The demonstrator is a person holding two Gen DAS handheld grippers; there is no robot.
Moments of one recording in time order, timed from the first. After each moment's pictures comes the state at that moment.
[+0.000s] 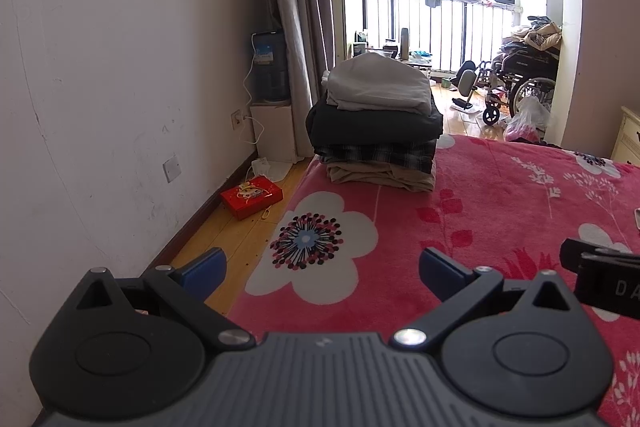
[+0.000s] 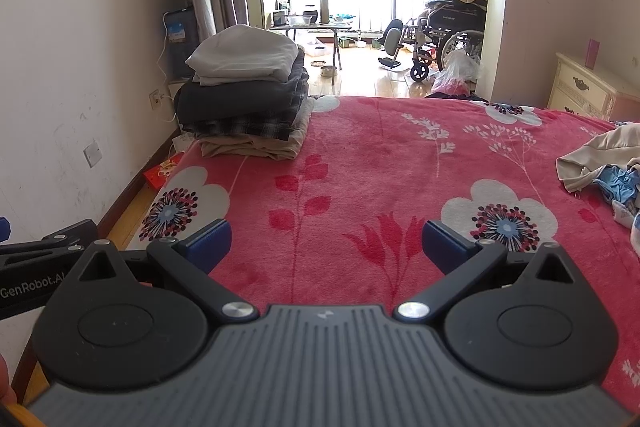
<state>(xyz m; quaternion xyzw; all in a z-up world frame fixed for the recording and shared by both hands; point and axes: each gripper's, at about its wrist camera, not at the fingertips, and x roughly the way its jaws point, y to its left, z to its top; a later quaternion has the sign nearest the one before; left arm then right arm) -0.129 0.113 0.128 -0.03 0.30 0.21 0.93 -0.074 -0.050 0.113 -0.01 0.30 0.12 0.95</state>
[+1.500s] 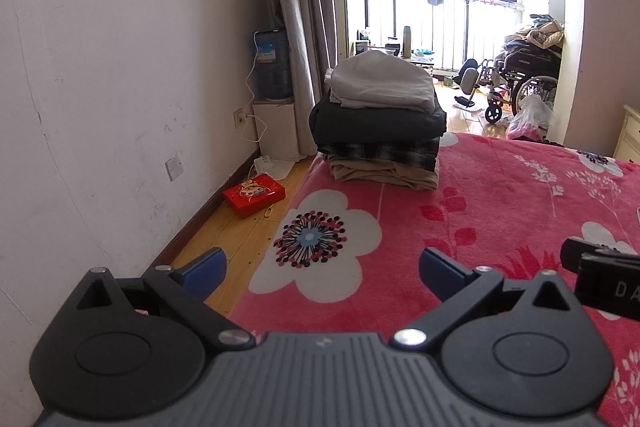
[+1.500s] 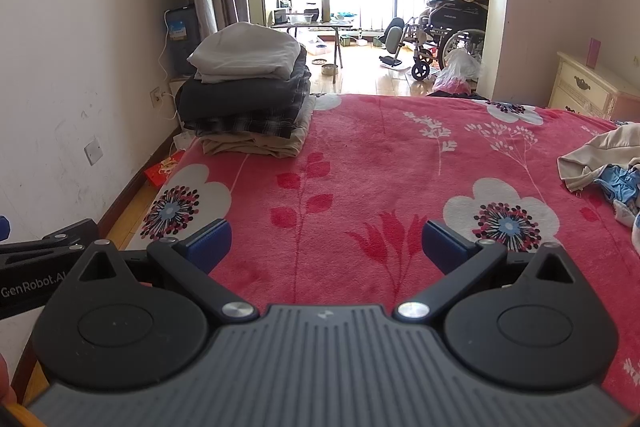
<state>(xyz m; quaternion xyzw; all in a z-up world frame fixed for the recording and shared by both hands) -0.128 0.115 0.126 -0.02 0.30 0.21 0.93 -0.075 -0.047 0.113 -0.01 0.30 0.12 0.95</state>
